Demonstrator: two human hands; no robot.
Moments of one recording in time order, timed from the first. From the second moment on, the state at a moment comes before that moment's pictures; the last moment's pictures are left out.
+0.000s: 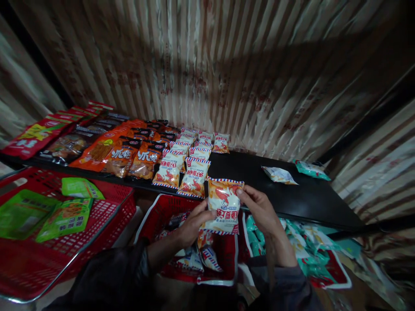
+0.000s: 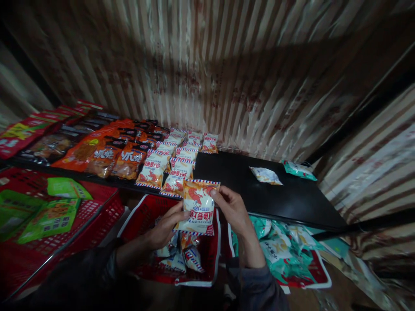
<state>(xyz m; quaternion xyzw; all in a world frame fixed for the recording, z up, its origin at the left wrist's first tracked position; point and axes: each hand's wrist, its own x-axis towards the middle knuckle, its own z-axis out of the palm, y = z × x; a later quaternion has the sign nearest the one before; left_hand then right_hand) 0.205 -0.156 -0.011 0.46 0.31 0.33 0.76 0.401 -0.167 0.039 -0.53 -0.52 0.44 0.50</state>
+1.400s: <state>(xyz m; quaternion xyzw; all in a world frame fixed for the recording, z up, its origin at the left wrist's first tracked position) 0.179 -0.107 0.023 0.65 0.34 0.30 0.61 0.397 -0.160 0.016 -0.57 -0.38 0.46 0.56</state>
